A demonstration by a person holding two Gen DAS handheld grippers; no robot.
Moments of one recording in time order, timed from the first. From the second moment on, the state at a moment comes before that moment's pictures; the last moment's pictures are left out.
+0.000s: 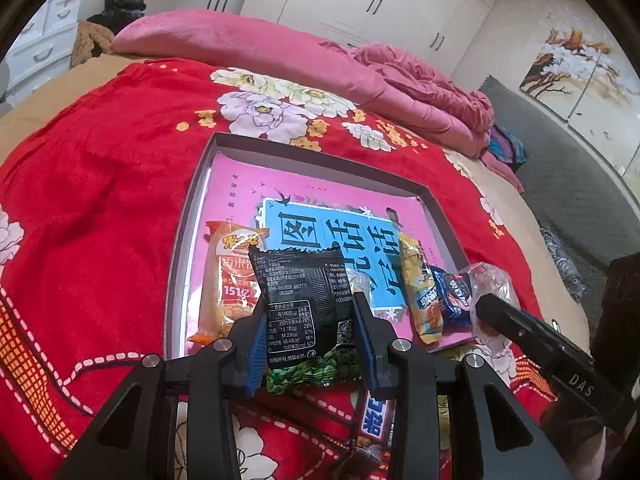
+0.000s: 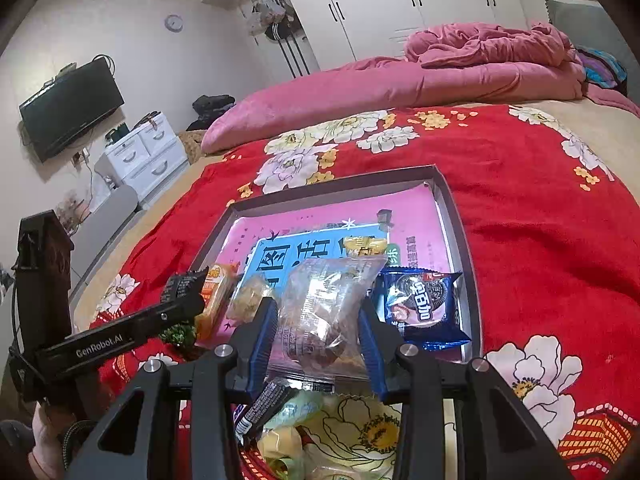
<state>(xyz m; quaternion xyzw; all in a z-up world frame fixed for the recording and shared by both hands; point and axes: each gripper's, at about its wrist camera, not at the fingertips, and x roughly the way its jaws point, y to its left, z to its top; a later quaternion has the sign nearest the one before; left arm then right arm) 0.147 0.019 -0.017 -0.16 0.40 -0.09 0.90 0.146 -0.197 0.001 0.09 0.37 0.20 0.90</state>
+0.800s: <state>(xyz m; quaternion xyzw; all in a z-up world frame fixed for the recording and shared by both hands) 0.158 0.003 -0.026 -0.15 0.41 -0.09 0.89 0.158 -0.197 0.004 0.12 0.36 0.19 0.91</state>
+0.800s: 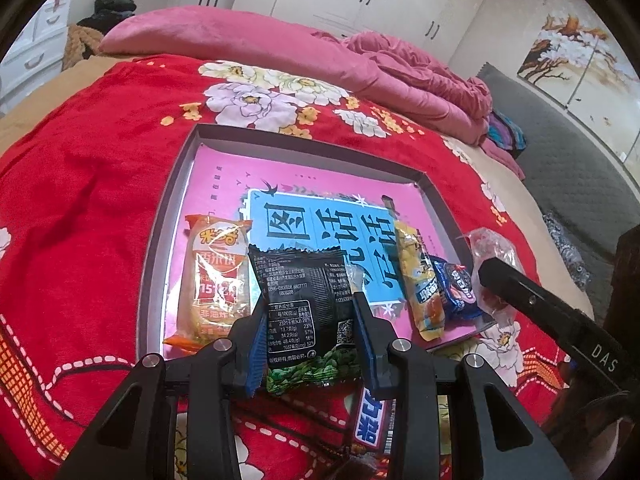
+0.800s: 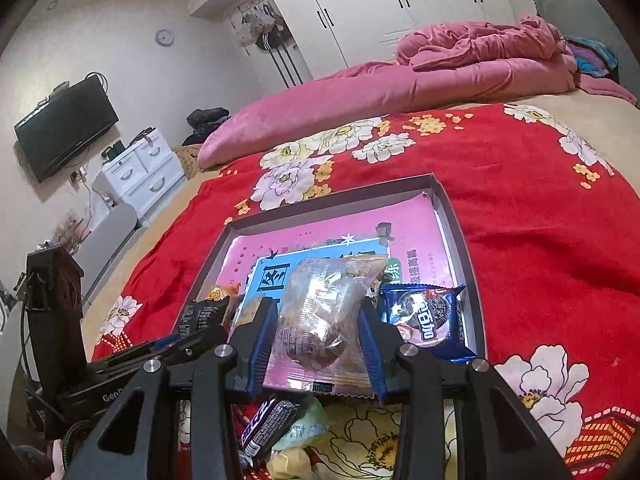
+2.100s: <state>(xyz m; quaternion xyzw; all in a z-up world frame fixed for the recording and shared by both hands) 0.169 0.000 -0.039 -0.12 0.43 -0.10 0.89 0.181 -0.166 -0.035 0.09 0.41 0.20 0.88</state>
